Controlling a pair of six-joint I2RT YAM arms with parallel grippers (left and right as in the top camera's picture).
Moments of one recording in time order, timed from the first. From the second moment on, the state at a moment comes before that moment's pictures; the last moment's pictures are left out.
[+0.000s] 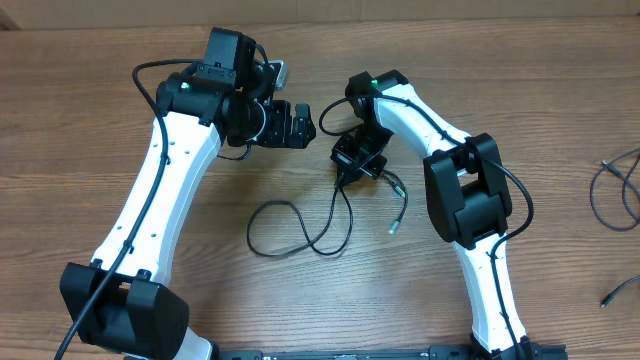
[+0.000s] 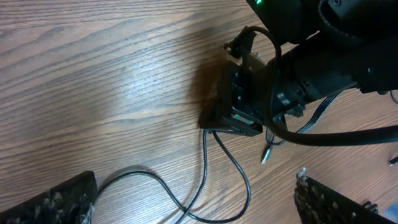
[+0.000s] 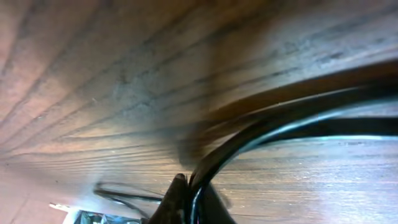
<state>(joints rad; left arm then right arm) -0.25 1.72 1.65 -1.08 0.36 -0.18 0.41 2.43 1.95 -1.29 -0.54 0.87</state>
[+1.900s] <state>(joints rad) -0.25 1.72 1.65 -1.08 0.36 -0.18 -0.50 2.43 2.54 -1.02 -0.06 0.88</state>
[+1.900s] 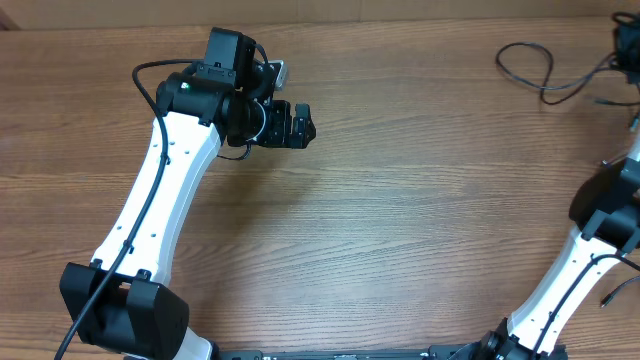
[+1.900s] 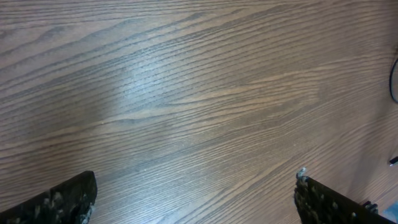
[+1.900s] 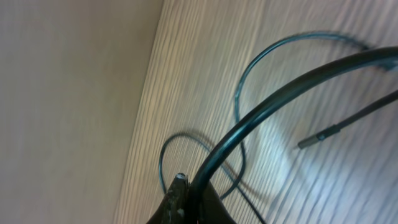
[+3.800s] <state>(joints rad) -0.25 1.72 1.65 -1.08 0.36 -0.18 -0.19 2.18 2.55 -1.64 0.06 0.74</state>
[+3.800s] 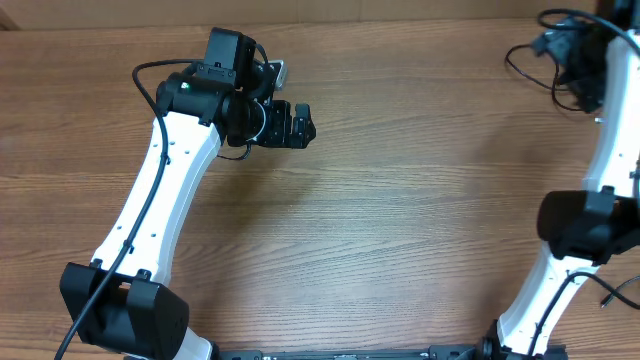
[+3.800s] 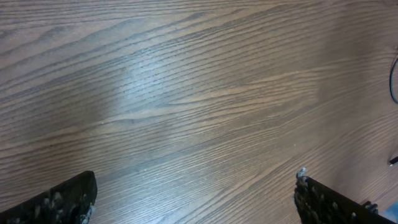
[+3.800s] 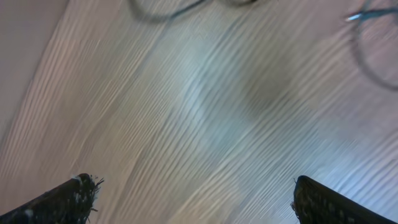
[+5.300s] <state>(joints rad) -0.25 1.72 1.65 -1.08 0.36 -0.18 0.03 2.18 2.55 -1.64 -0.08 0.64</state>
